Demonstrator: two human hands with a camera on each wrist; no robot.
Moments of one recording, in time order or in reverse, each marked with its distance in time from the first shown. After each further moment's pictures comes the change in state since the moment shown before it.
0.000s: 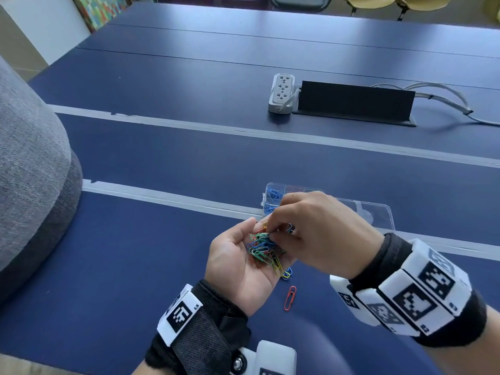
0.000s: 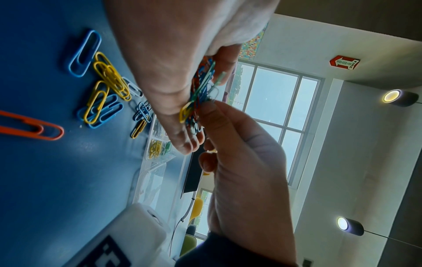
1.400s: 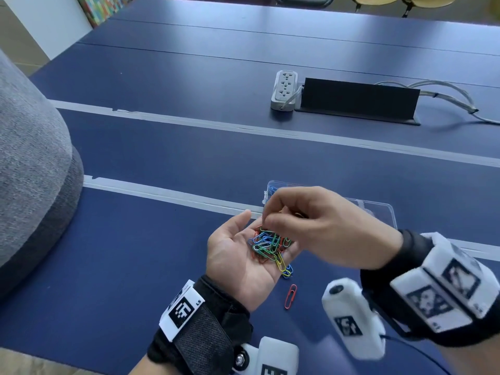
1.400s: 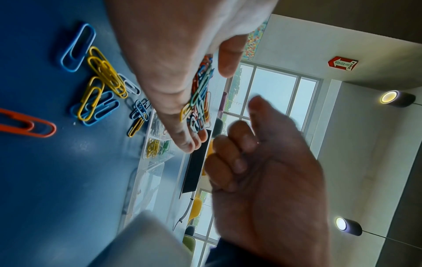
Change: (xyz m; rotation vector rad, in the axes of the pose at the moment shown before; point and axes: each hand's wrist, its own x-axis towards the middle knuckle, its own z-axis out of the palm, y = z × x) left_hand -0.001 0.000 0.005 0.024 -0.006 0.041; right_hand -0.001 -0.011 -0.015 0.654 -0.086 0.218
